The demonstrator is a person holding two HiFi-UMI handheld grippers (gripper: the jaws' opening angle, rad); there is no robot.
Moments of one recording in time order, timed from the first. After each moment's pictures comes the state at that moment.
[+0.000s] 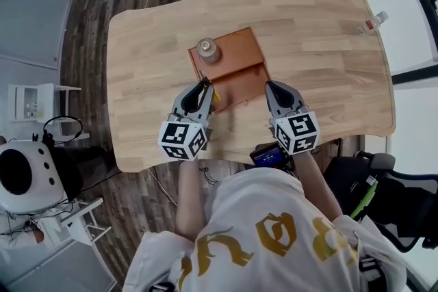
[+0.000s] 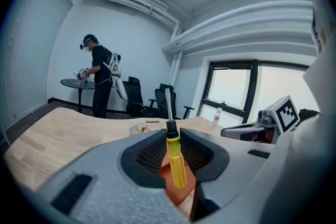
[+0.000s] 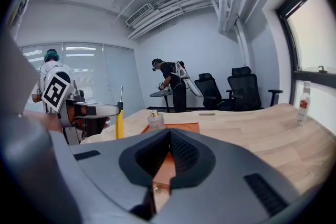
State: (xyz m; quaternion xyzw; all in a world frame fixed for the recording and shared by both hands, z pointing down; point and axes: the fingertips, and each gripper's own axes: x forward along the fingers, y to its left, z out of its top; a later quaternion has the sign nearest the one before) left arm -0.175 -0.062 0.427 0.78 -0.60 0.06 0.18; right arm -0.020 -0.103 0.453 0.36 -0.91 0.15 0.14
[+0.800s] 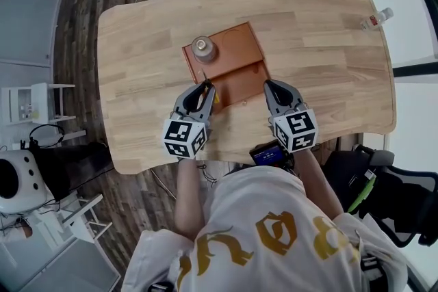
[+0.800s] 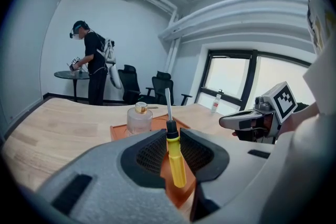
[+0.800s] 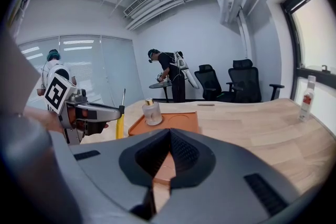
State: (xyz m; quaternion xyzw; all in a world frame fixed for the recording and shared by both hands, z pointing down) left arm -0.173 -0.075 0.482 0.79 -0.57 0.11 0.22; right arm -0.024 -0.116 0.490 0.35 -0.90 0.17 0.19
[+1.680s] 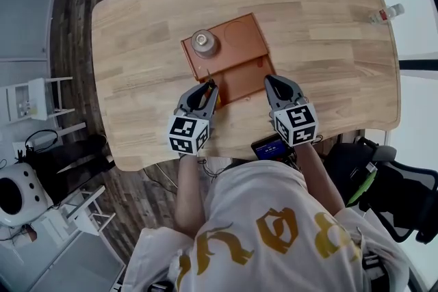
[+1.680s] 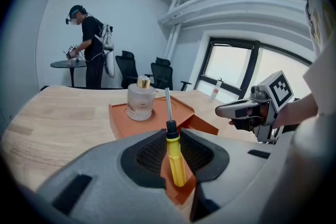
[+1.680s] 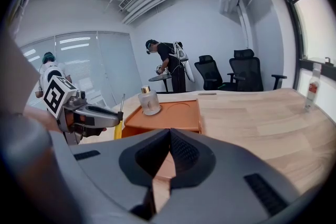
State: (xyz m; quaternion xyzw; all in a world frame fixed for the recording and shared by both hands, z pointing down) left arm -0.175 -0.072 0.537 0.78 -0.54 0.16 0.26; right arm -0.035 -0.125 0.531 0.34 -0.89 0.19 0.22
